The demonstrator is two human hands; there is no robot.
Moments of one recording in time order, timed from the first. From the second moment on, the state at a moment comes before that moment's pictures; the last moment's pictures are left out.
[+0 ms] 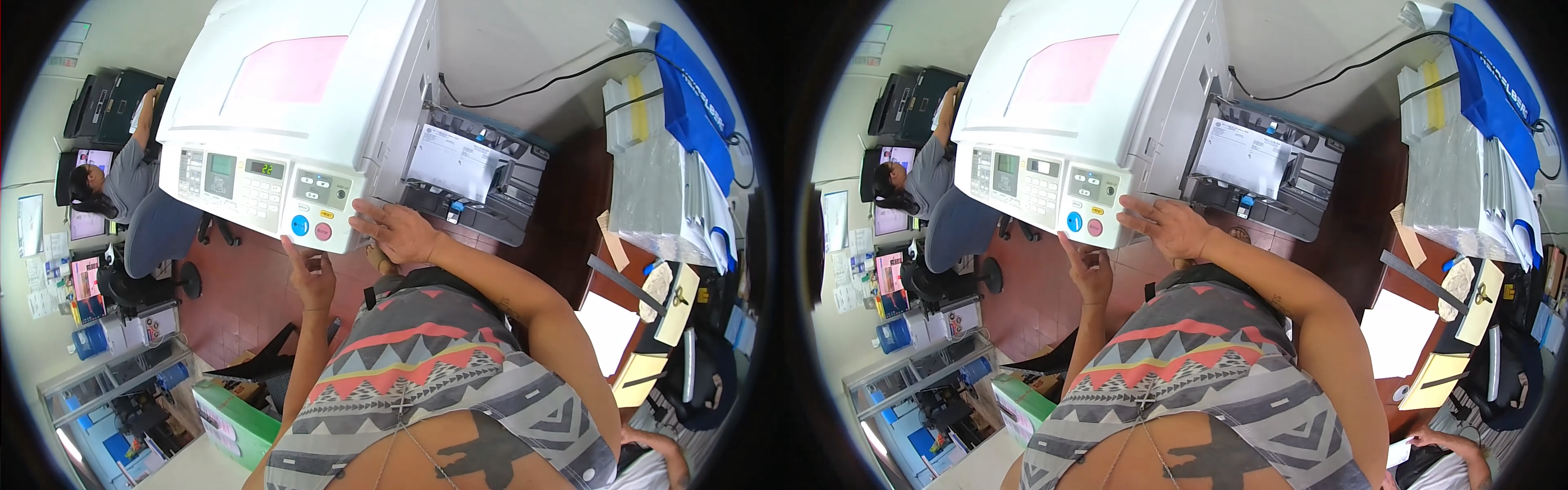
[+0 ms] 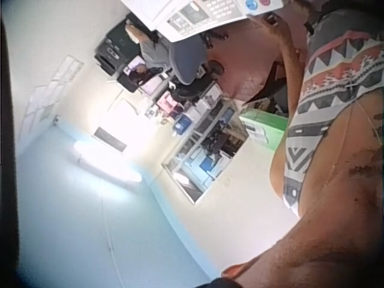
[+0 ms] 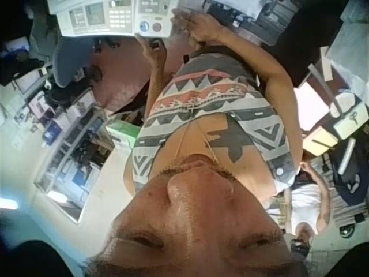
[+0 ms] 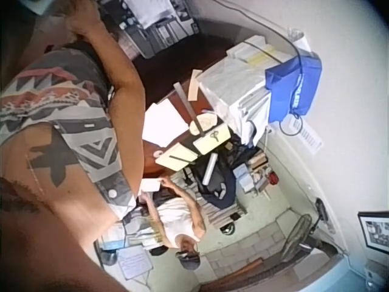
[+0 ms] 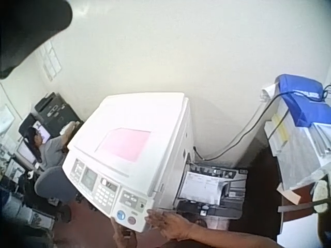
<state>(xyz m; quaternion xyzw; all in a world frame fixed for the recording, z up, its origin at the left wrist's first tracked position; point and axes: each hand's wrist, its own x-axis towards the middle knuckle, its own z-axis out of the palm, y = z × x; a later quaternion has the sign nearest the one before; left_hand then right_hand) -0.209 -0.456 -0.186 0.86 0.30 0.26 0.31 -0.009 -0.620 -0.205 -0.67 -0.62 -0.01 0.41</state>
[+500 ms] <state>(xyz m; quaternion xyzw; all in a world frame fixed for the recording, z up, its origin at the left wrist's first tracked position) -0.210 -0.454 -0.188 0.87 0.28 0.27 0.30 -0.008 -0.620 -0.207 -0.67 -0.62 0.00 0.41</state>
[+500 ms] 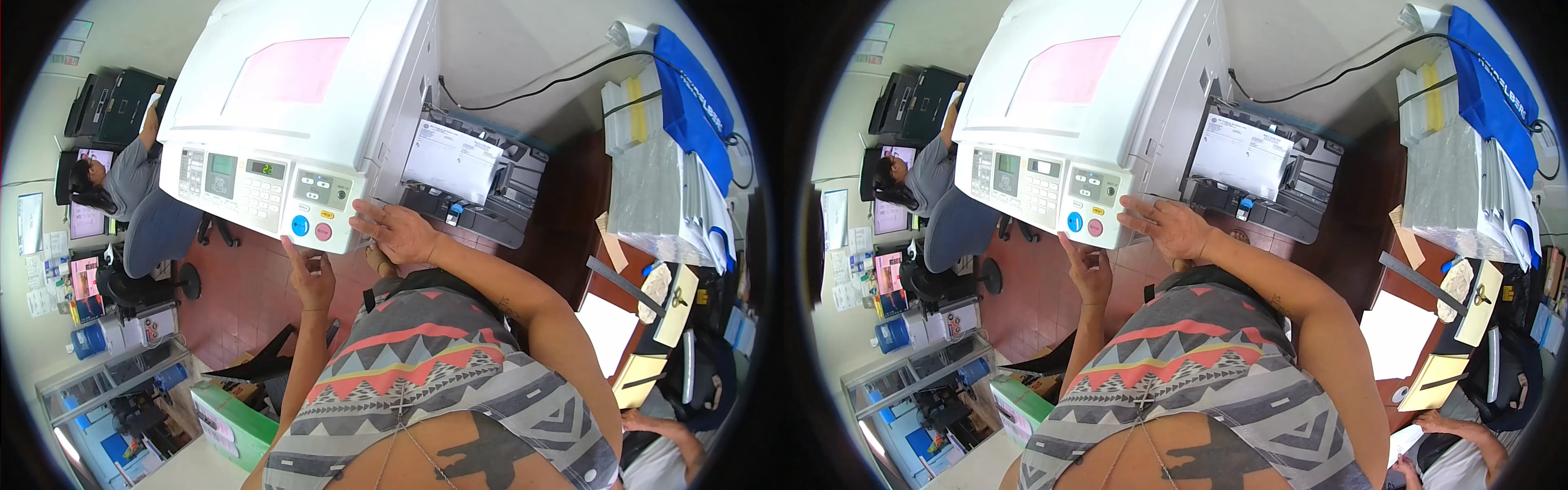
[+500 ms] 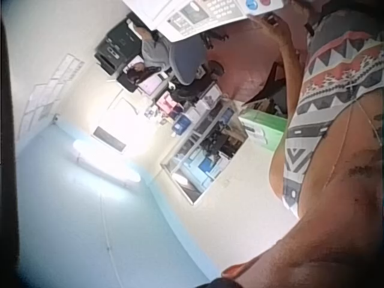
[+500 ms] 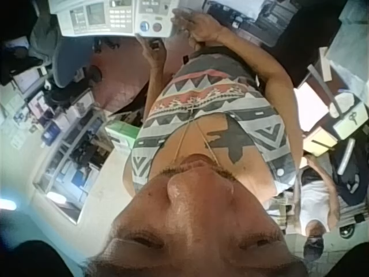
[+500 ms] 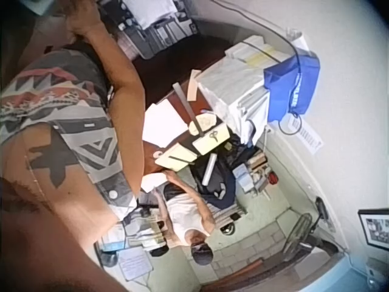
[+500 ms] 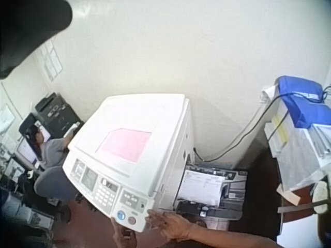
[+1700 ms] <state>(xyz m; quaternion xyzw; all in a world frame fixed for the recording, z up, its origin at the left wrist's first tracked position) -0.210 -0.455 -0.187 0.87 0.28 0.27 0.31 -0.004 -0.621 -0.202 -0.66 -0.63 -0.02 0.41</state>
